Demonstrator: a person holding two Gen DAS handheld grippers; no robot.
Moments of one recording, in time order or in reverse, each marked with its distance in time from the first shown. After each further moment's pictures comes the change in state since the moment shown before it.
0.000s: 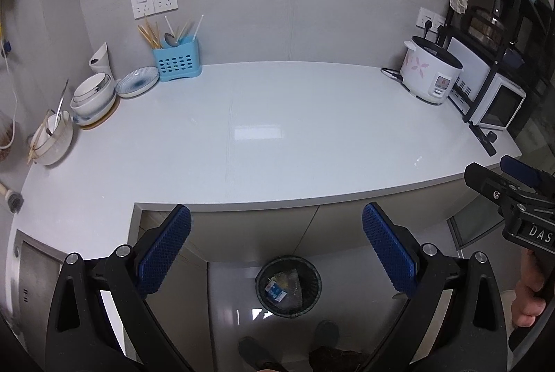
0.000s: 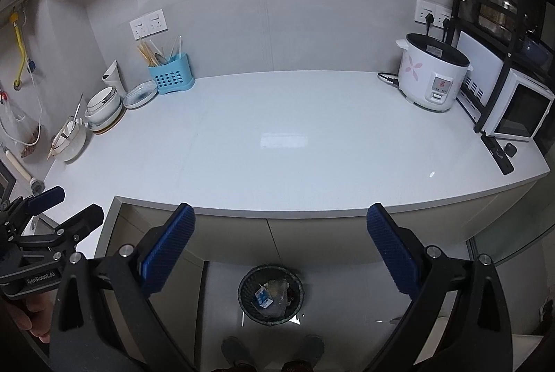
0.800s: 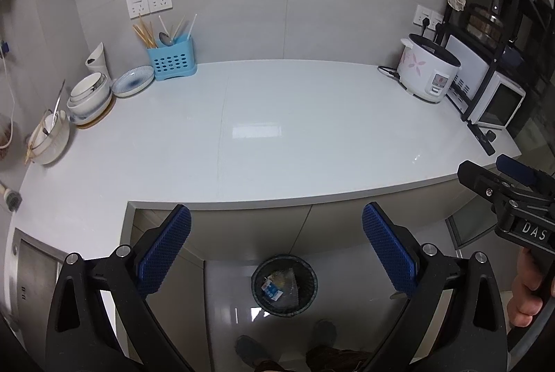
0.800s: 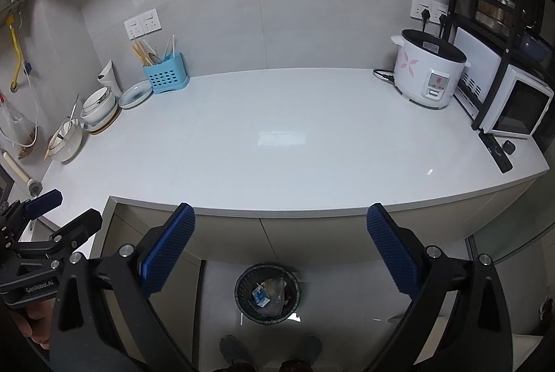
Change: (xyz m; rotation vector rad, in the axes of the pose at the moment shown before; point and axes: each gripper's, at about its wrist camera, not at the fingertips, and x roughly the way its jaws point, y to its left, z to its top) left arm 0.002 -0.014 0.000 0.001 0.006 -0.006; right arm 0.005 -0.014 0.000 0.009 0.008 0.000
